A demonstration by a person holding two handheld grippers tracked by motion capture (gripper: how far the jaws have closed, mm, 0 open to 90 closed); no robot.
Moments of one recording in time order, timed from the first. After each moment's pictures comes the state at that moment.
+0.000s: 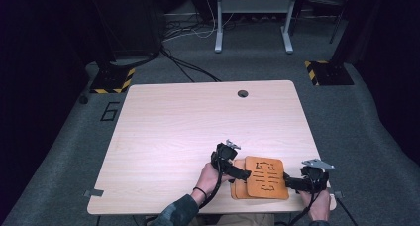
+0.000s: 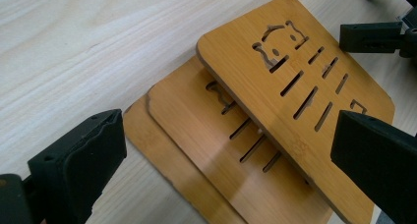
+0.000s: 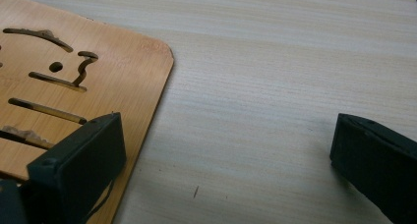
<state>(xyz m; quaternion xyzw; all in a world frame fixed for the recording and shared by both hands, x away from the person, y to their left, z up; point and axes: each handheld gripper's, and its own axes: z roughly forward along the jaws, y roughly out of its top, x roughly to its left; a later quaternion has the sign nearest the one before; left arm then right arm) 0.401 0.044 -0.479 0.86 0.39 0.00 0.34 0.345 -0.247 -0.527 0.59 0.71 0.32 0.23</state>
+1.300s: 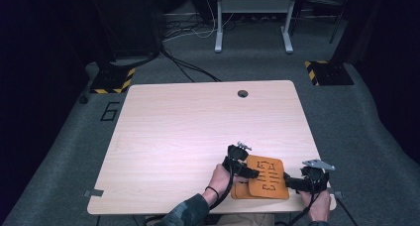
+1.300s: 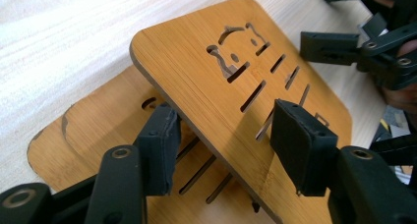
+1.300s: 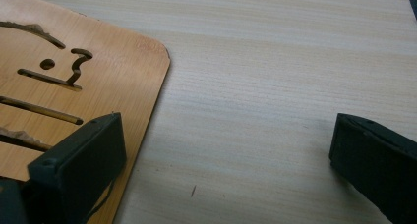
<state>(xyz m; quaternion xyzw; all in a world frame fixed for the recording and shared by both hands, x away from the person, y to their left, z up) 0.400 0.017 -0.480 0.85 0.39 -0.05 0.34 0.344 -0.247 -0.527 0.60 0.70 0.32 0.23</state>
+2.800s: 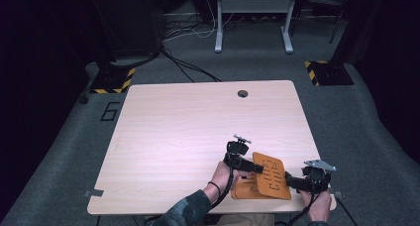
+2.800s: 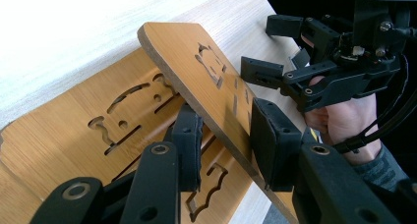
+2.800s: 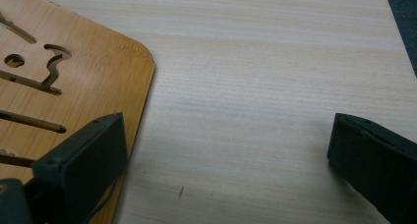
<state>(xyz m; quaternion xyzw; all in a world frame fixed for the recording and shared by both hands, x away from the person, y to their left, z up) 0.407 0.016 -0.464 0.81 0.41 -0.15 0.39 0.343 -0.249 -0.528 0.61 0.69 0.31 0.24</state>
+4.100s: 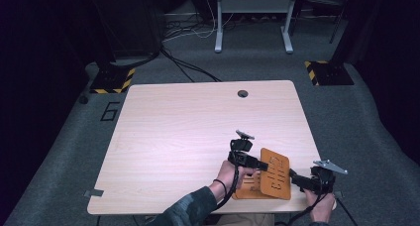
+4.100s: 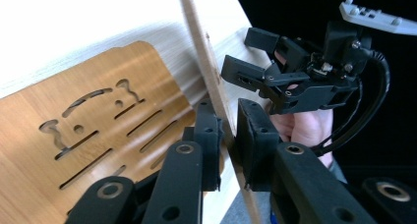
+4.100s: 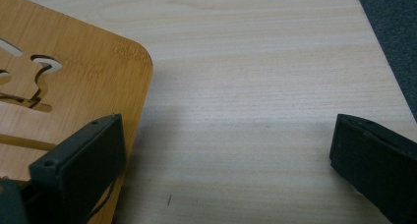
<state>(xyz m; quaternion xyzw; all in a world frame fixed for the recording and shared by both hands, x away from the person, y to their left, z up) 0.407 0.004 -0.447 0.78 0.45 -0.19 0.39 0.339 -0.266 -0.527 0.64 0.64 0.36 0.22</state>
